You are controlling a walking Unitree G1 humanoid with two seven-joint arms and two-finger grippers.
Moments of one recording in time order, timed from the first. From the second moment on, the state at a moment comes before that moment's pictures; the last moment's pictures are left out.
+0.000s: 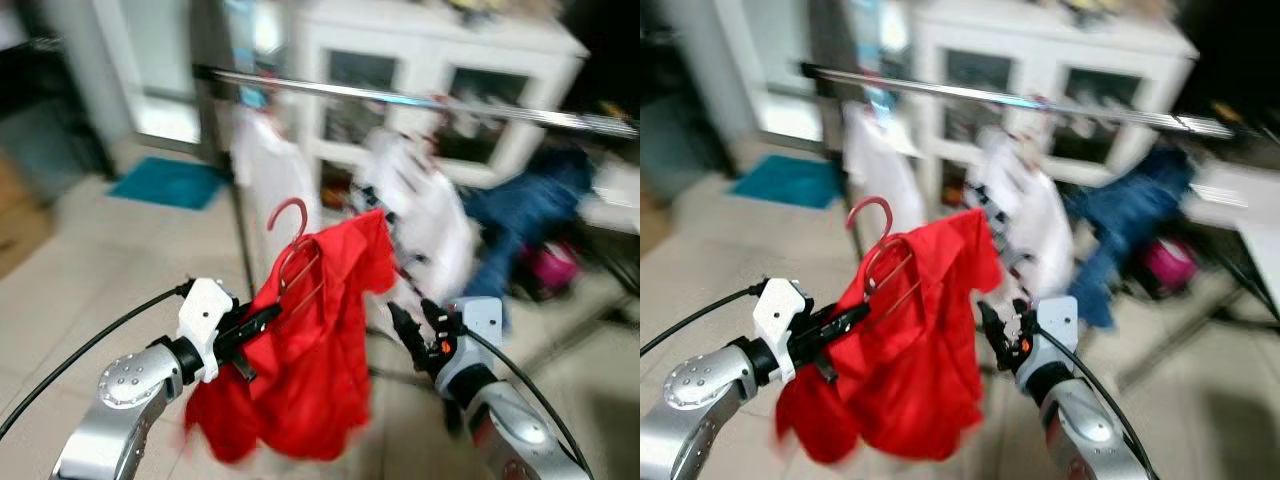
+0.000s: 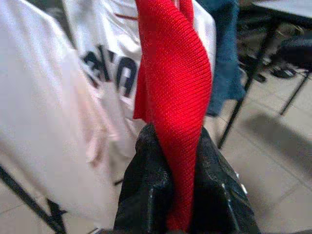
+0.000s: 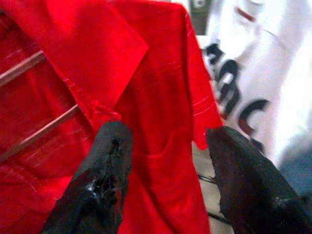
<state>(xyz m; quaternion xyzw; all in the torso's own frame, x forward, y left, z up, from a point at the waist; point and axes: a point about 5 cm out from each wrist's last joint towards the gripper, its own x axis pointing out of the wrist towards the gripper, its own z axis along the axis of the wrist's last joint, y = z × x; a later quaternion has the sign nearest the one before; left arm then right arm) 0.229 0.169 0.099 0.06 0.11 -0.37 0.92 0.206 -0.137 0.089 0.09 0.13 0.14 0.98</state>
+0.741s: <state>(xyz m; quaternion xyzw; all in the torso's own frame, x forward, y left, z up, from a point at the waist) 0.235 0.171 0.108 0.06 0.11 -0.39 0.91 0.214 -0.140 0.102 0.08 0.11 0.15 0.98</state>
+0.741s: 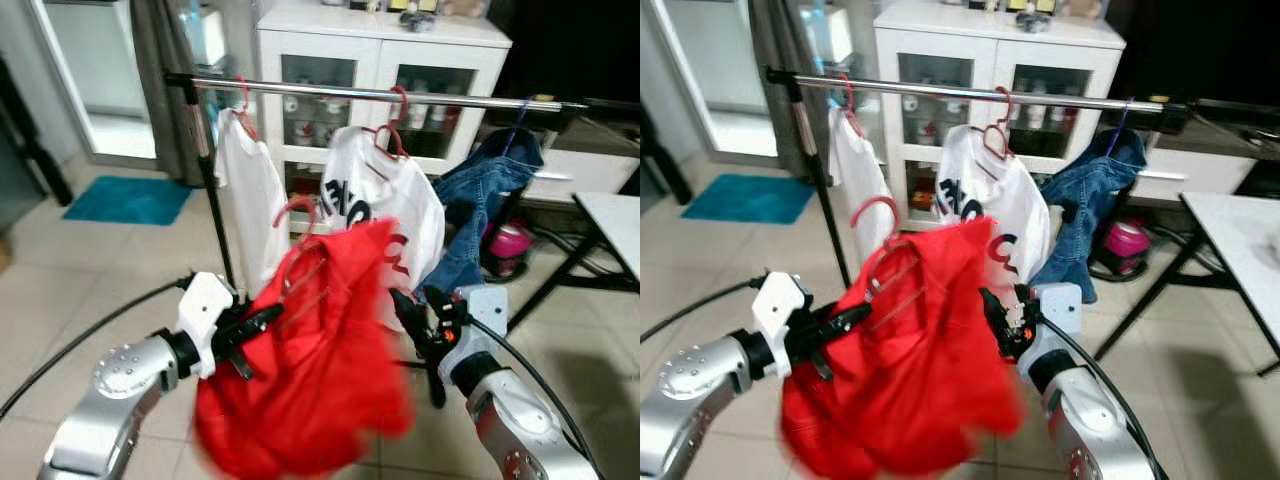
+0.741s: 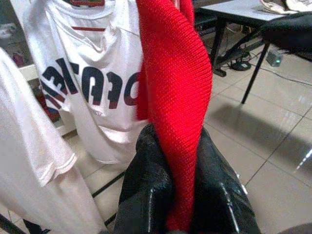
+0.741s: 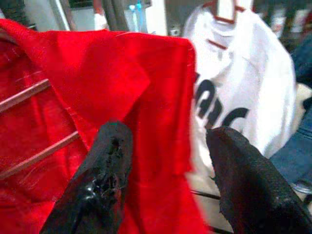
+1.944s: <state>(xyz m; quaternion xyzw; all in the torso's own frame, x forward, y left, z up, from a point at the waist) 0.253 0.177 0.125 0.05 0.11 -0.46 0.88 0.240 -0.150 0.140 0.02 0.04 0.22 0.97</state>
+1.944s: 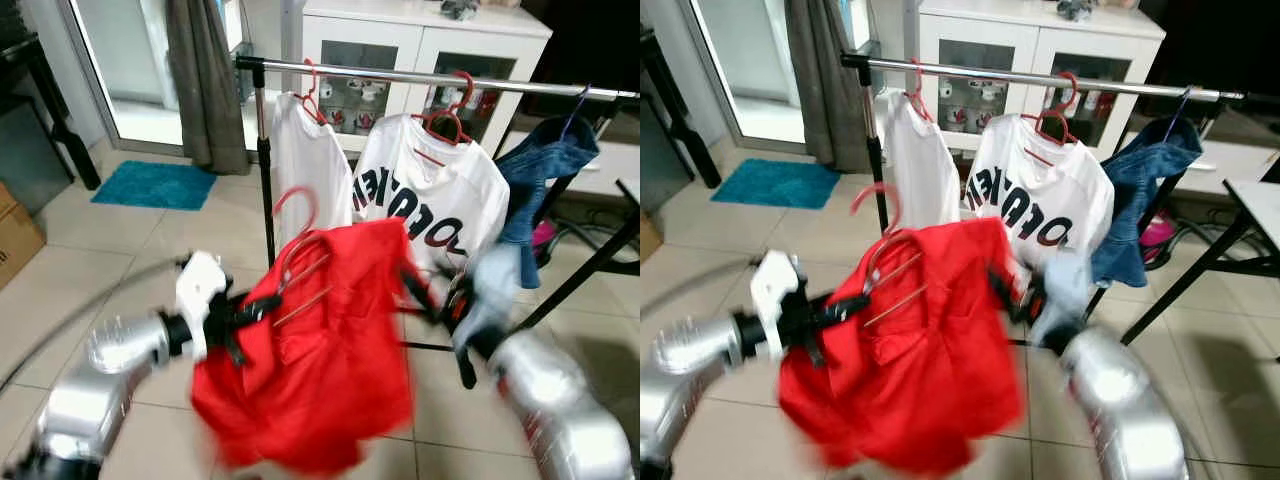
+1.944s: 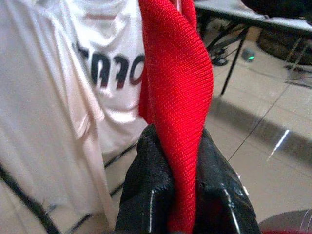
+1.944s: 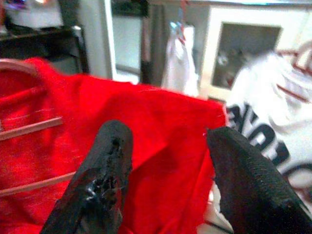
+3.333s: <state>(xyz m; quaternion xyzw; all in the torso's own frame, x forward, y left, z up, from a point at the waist) 0.289 0.167 0.157 0.12 0.13 -0.55 0.82 0.291 -0.119 0.162 -0.11 0.08 0.18 0.98</state>
